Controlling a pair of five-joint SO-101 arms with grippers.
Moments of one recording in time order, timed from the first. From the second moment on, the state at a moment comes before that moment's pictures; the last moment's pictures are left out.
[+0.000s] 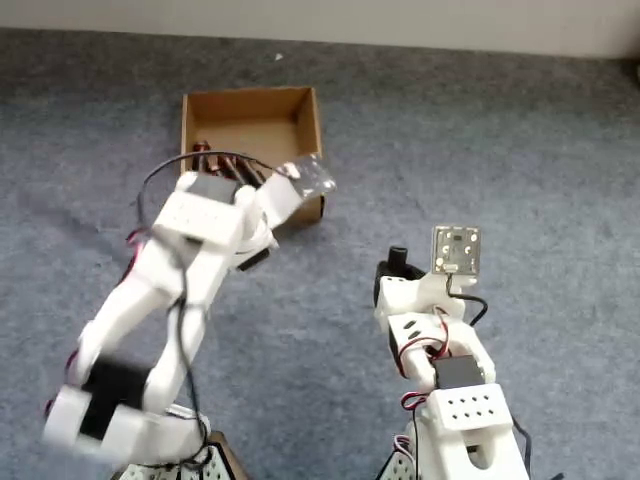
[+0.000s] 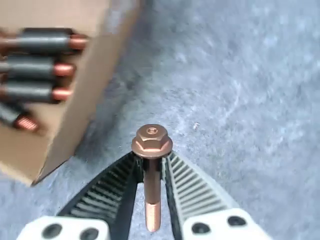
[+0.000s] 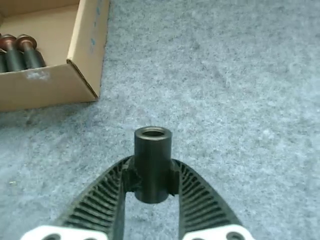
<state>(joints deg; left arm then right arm) 9.6 -5.7 23.1 69.6 -33.2 -15.3 -65.4 86.3 22.8 -7.9</state>
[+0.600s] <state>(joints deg) 9.6 -54.9 45.8 51.8 6.2 -29.2 -65.4 88.0 22.7 -7.9</state>
